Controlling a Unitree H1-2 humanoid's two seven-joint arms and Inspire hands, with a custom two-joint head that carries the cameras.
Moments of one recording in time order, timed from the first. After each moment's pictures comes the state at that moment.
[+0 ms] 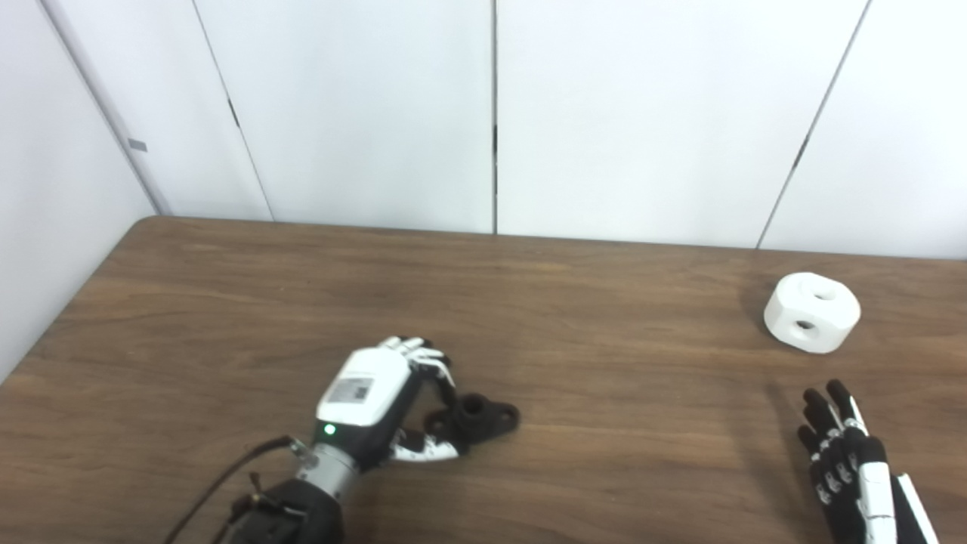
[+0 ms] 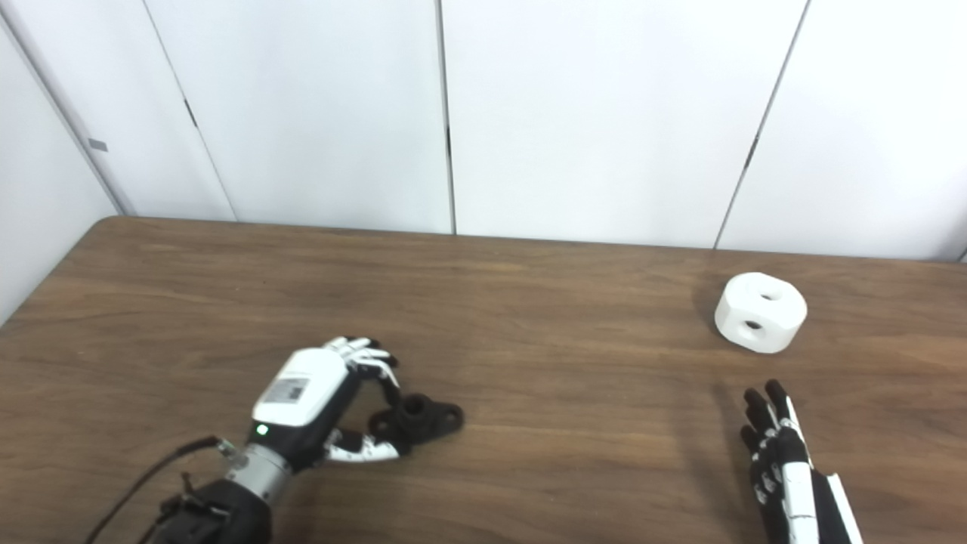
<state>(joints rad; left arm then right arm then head) -0.03 0.35 -0.36 -0.26 0.87 0.15 -0.04 0.23 -0.15 -0.12 -0.23 0.23 -0.04 0.12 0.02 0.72</state>
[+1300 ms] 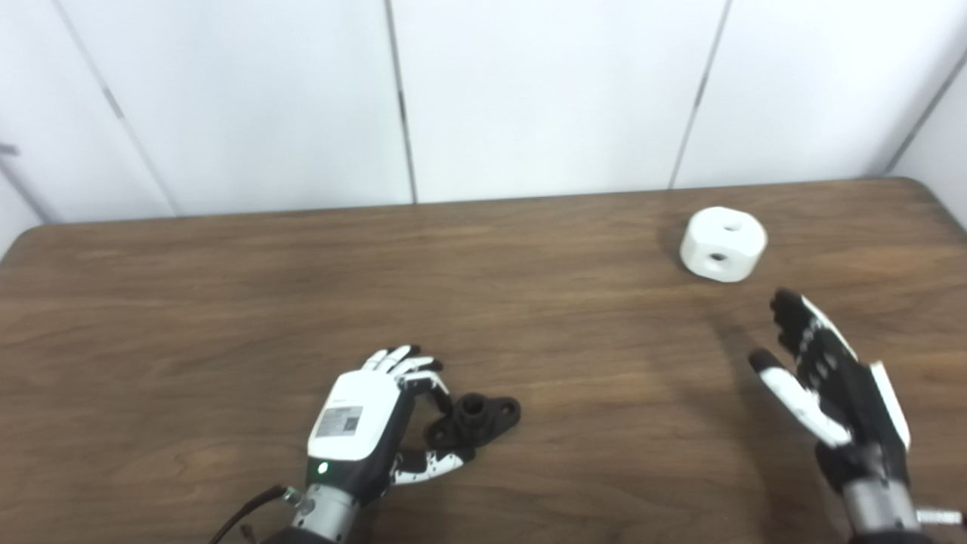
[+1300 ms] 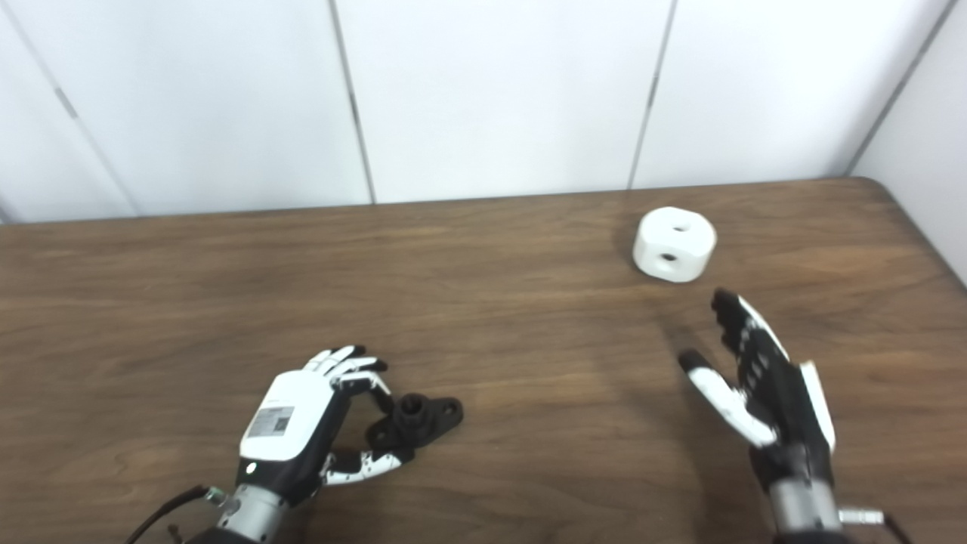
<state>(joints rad) 0.08 0.24 -0.40 -0.28 0.99 0.10 -0.01 0.17 -0.18 -0.19 -0.39 -0.02 0.13 -0.03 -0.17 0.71</state>
